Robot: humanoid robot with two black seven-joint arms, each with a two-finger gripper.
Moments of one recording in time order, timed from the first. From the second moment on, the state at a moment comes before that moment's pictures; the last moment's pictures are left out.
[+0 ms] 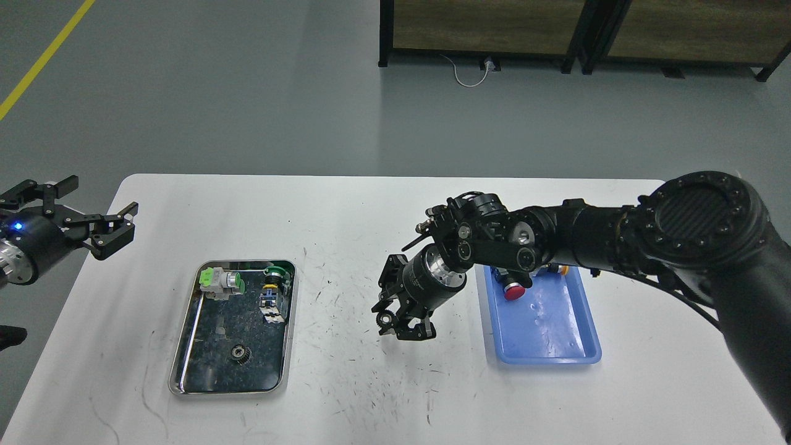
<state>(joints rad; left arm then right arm) -0.53 0.90 -0.52 -1.24 0.55 0.05 -0.13 1.29 0.02 -0.60 0.82 -0.62 0.58 0.16</state>
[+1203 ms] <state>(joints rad) -0.67 0.88 -0.49 -1.33 0.54 -0.04 -0.14 1.29 -0.47 -0.10 0.73 -0.54 0.58 0.16</state>
